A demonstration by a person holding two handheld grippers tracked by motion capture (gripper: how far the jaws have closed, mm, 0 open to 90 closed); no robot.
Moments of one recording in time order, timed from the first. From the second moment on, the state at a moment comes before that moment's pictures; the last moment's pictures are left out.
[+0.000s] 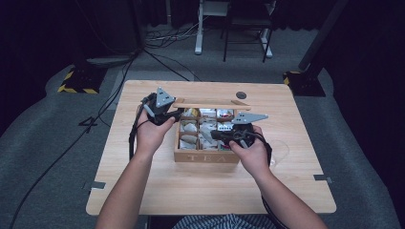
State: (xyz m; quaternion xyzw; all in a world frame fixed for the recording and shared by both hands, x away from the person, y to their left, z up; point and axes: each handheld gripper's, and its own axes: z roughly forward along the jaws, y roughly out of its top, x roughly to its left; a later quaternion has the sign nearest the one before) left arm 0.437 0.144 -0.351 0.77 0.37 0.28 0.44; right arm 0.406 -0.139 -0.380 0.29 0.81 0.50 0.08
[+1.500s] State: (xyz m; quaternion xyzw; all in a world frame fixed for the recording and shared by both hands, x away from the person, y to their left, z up) left arm 0.434 0.143 -0.352 0.78 0.37 0.28 0.43; right arm 0.362 -0.289 -0.369 0.39 0.75 0.50 0.19
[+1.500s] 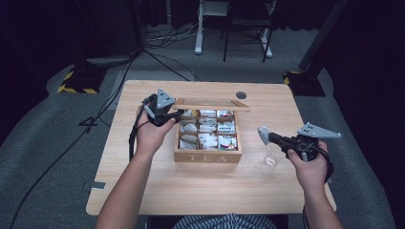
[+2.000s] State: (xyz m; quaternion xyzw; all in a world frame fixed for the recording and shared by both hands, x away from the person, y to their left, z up) left arm 0.434 0.143 -0.352 0.78 0.37 0.28 0.43; right arm 0.361 -0.319 -0.383 0.43 0.75 0.45 0.22
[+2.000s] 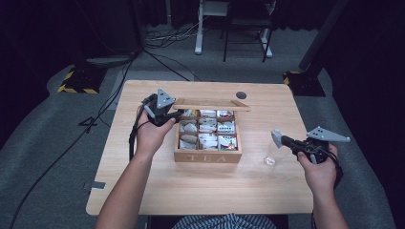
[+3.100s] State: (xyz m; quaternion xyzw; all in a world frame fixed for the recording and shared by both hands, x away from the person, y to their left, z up) left arm 0.435 0.144 -0.352 0.78 0.37 0.28 0.43; right arm 0.369 -0.327 -0.398 0.47 0.77 0.40 0.17
